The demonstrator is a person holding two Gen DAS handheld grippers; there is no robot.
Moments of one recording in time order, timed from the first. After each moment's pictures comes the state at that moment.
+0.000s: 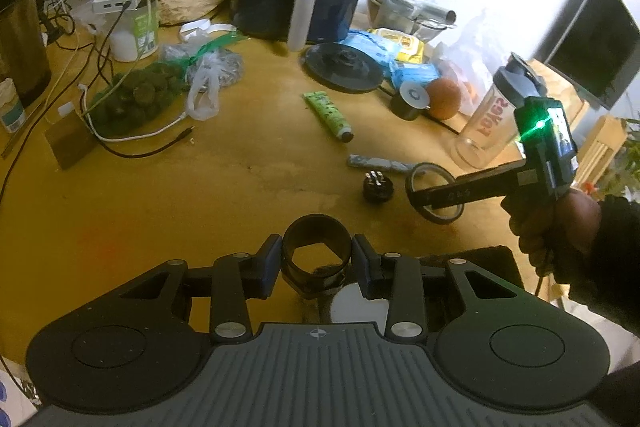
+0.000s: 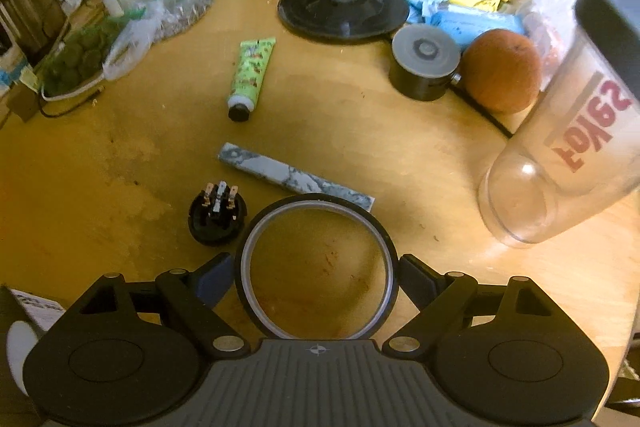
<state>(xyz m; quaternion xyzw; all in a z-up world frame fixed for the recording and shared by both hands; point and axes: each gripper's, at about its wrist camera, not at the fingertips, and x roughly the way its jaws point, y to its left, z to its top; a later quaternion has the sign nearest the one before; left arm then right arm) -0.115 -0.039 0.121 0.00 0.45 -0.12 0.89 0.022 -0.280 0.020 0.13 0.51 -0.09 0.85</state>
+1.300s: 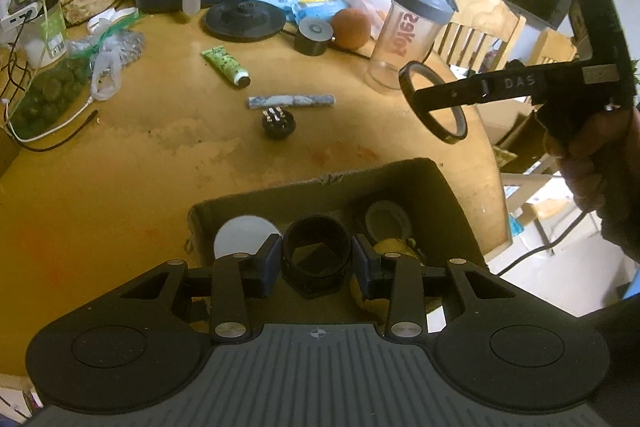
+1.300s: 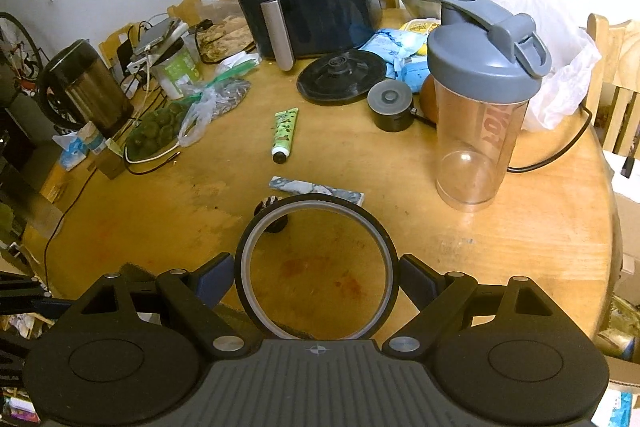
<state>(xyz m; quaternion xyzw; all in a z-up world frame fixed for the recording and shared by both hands) -0.157 -0.104 0.094 0.07 0.48 -0.20 0.85 -0.096 -0.300 0.096 0.22 0.40 -0.06 0.89</state>
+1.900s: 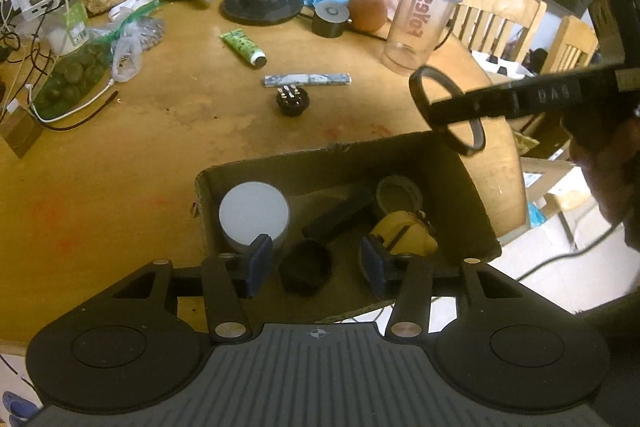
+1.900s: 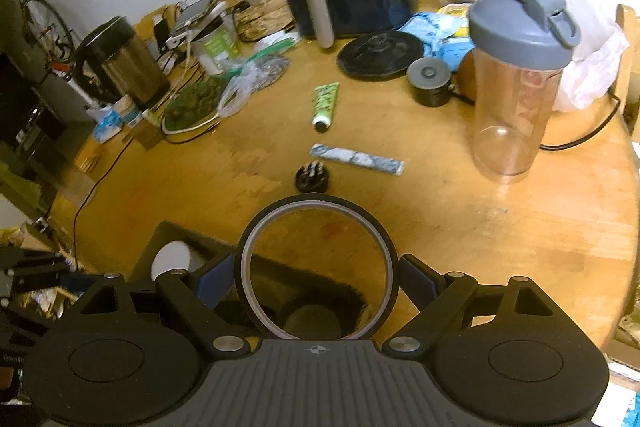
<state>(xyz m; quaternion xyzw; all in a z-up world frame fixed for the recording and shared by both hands) -0.177 -0.114 0.090 0.09 0.48 -0.15 0.86 -0.113 -0.275 0.090 0.22 0.41 0.00 0.88</state>
